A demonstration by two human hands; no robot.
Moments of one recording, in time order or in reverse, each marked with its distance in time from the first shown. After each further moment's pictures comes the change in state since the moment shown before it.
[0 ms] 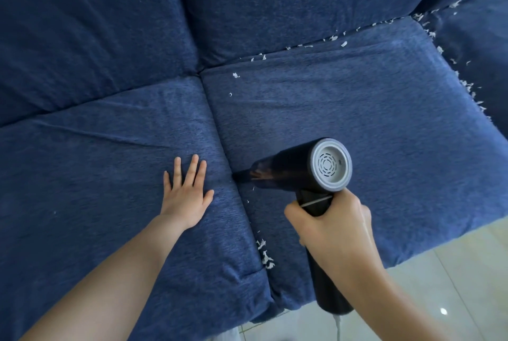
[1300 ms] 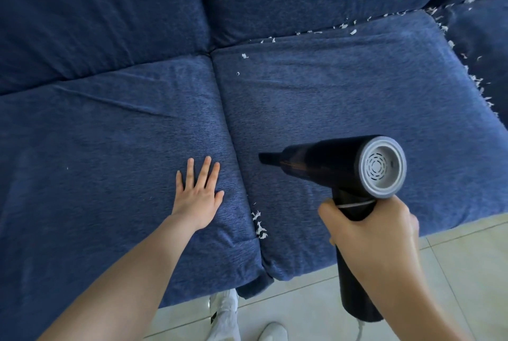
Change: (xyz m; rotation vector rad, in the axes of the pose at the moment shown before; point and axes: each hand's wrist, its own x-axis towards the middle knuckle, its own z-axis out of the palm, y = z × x) left_hand -0.060 0.037 0.039 0.000 0.000 -0.024; right_hand -0.041 0.045 -0.043 0.017 0.099 -0.090
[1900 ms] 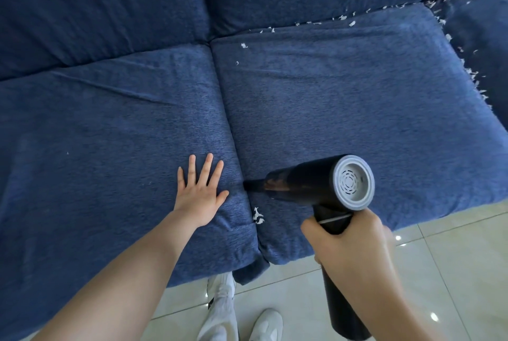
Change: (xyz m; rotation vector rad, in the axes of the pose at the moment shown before) left_hand -0.020 0.010 0.014 0.015 -0.030 0.002; right_hand -0.029 0.027 0.011 -0.097 -0.094 0.046
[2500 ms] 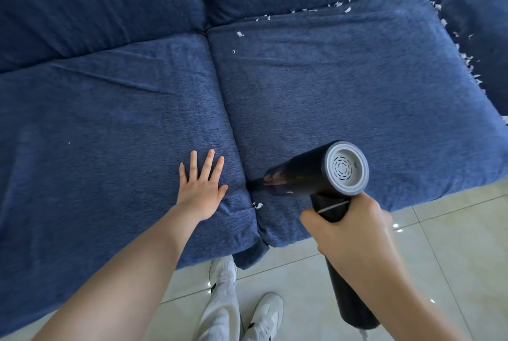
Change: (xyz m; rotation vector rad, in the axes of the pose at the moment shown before) left_hand -0.016 0.007 0.008 0.013 -0.019 0.008; right_hand -0.016 0.002 -0.013 -0.033 -0.044 -0.020
